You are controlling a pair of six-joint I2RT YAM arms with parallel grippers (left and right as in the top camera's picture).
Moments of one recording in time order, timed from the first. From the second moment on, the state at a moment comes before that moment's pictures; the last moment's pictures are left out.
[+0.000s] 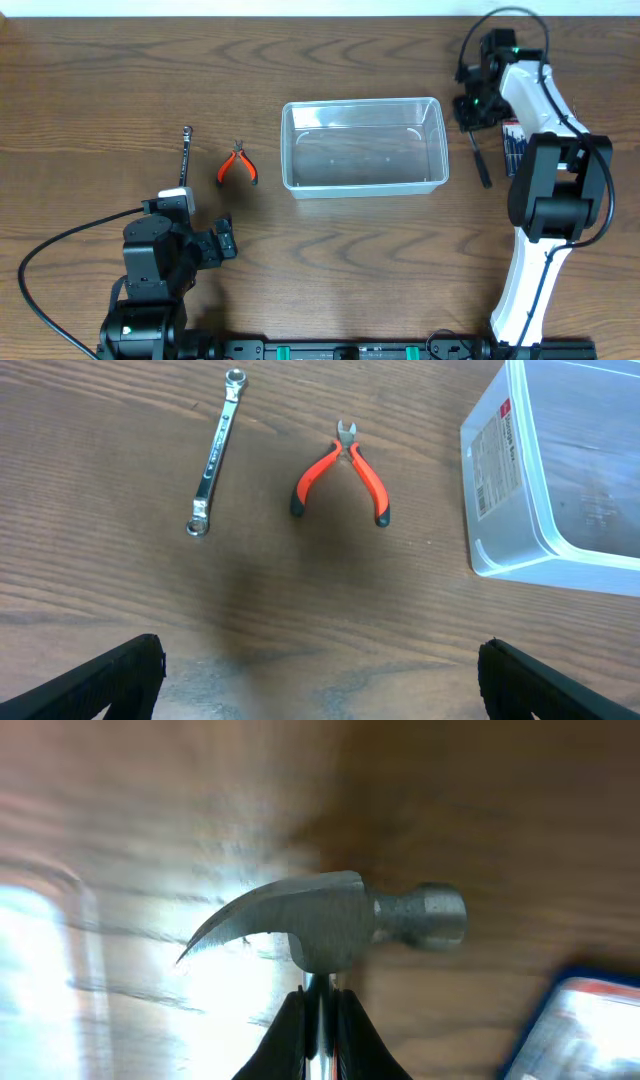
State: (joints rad) left arm 0.01 0.57 0.55 -0.73 0.07 -0.17; right arm -0.03 2.29 1.90 -1.05 -0.02 -0.19
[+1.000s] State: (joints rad) left arm 0.01 0.57 0.55 -0.73 0.07 -0.17; right arm 0.43 2.18 1.97 -1.29 -0.25 -1.01
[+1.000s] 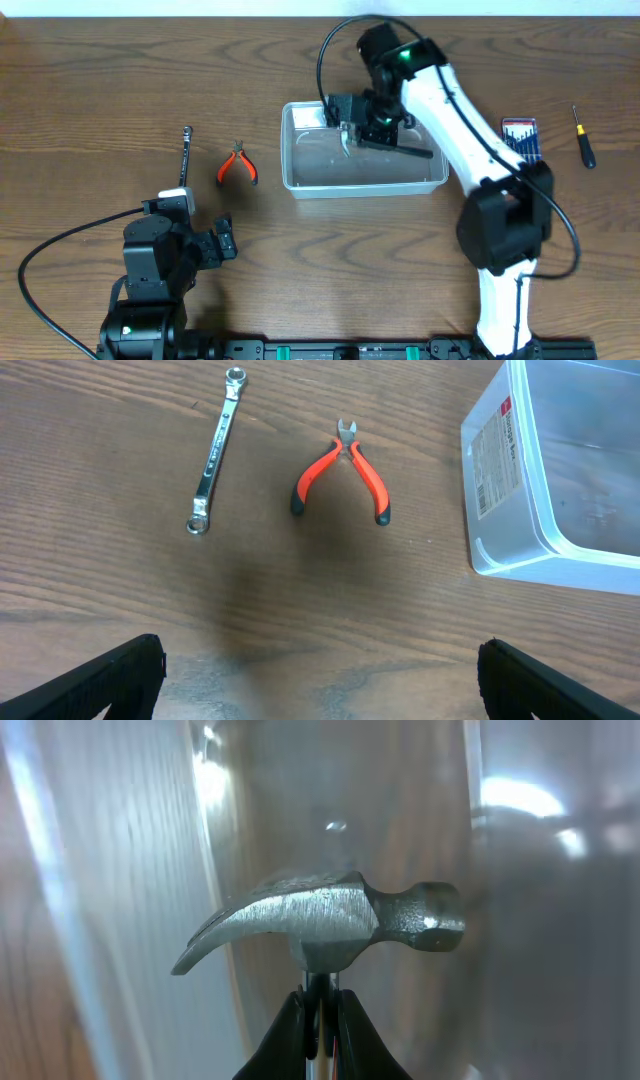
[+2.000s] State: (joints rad) left arm 0.01 0.57 0.55 -0.73 0.07 -0.17; right arm 0.43 2.36 2.01 -1.34 -0.25 -0.93
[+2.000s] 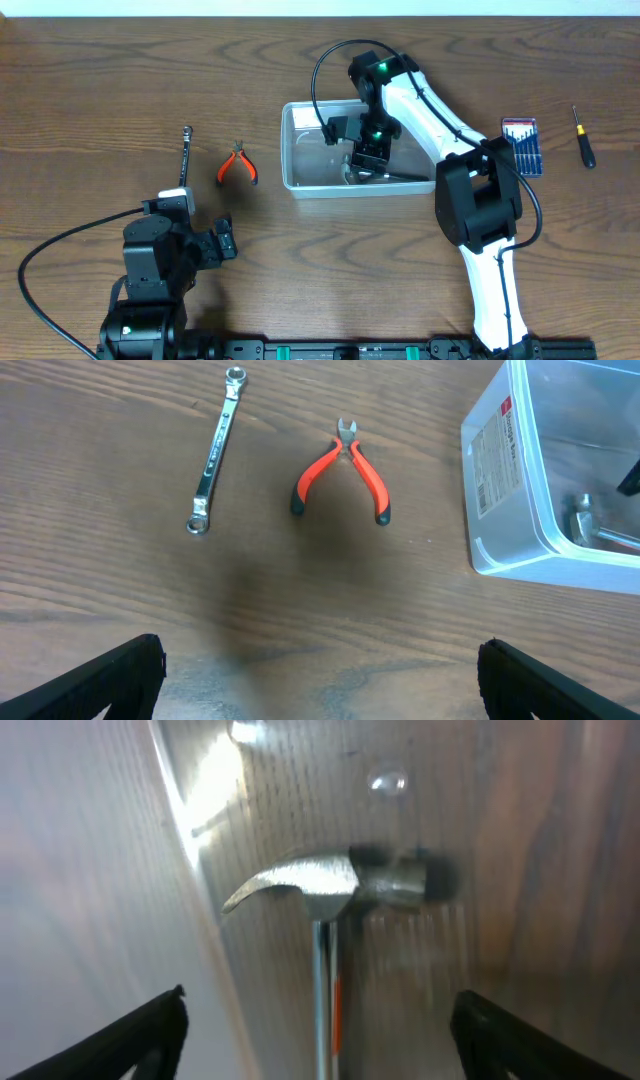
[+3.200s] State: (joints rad) left arm 0.01 0.57 0.55 -0.73 0.07 -0.17; right arm -0.30 2.06 1.69 -1.01 0.02 -0.38
